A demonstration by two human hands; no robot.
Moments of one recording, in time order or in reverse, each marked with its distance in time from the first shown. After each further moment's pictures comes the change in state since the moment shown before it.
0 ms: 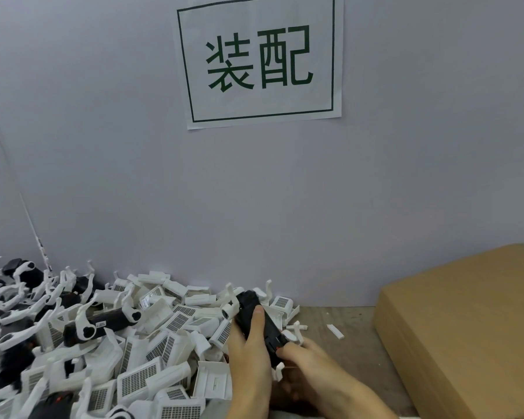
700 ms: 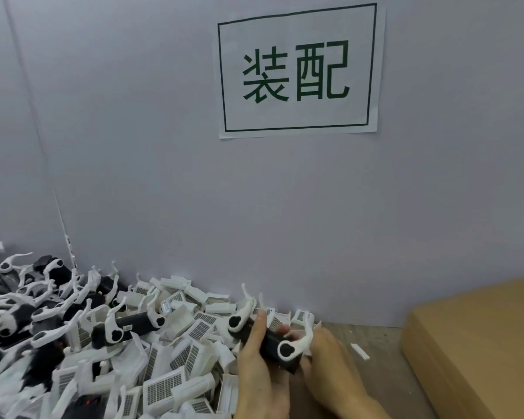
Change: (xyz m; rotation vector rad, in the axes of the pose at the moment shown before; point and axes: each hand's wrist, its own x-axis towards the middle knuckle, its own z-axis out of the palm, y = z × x) left_hand 0.006 0.027 -0.013 -0.593 -0.108 -0.271; right_hand 0.037 -0.002 -0.002 -1.181 0.367 -0.406
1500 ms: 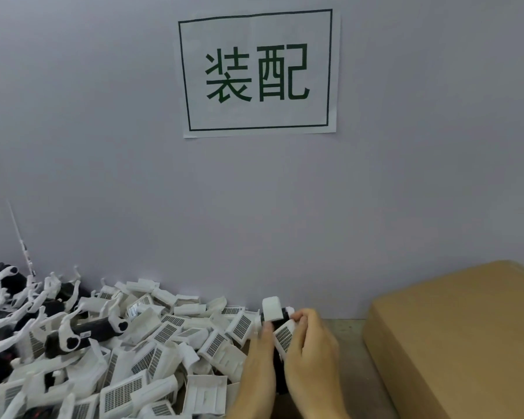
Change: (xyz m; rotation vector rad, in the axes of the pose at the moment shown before) left_hand 0.007 -0.045 -0.008 0.782 -0.187 0.039; right_hand -0.028 -0.020 -0.024 0.411 0.486 0.164
